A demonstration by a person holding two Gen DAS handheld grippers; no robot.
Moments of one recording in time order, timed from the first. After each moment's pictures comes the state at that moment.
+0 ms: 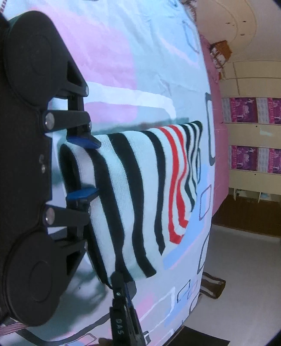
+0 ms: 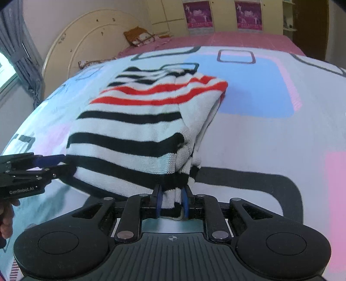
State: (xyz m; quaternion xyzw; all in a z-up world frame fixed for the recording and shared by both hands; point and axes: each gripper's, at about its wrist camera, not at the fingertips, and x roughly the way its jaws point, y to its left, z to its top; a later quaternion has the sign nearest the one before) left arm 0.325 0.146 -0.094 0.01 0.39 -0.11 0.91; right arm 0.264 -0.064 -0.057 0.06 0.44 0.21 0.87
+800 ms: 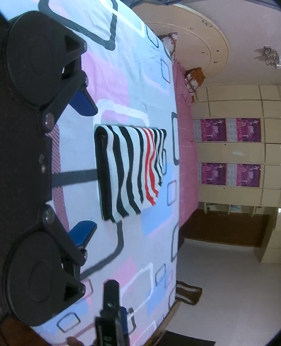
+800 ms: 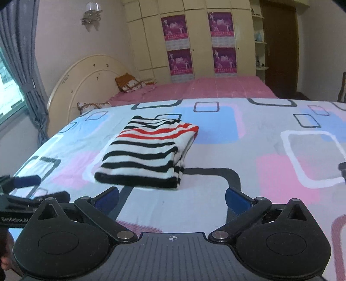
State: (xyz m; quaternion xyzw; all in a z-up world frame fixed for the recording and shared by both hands) left arm 0.157 0.079 0.005 0.01 0.31 -0.05 0.95; right arm 0.082 -0.091 0.050 0.06 0.34 0.14 0.93
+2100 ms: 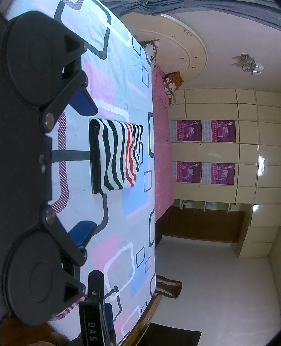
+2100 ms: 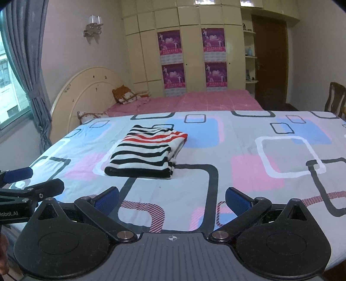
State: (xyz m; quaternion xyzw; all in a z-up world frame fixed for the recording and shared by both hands) left arm 0.065 0.042 0.047 0.01 0.25 -0.04 0.97; right arm -0.022 -0.124 0.093 0.06 0.30 0.12 0.94
